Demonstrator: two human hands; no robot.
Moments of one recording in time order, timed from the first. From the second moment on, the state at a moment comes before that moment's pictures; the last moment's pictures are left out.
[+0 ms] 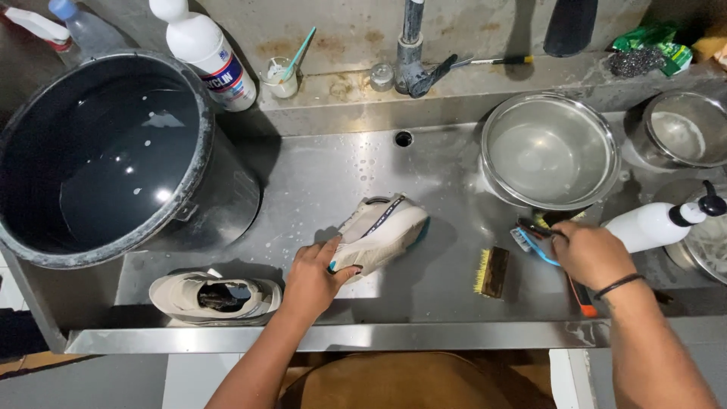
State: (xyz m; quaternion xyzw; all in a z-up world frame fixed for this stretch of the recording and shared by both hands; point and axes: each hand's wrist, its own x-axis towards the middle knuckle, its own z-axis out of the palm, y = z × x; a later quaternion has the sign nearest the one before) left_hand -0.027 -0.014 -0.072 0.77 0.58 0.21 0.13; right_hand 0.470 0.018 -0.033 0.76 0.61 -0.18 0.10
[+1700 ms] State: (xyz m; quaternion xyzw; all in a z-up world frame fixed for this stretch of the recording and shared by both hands) left_hand -0.028 0.040 0.096 0.48 0.69 0.29 0.46; right_hand 0.536 -0.006 -0.066 0.81 0.46 -0.32 0.17
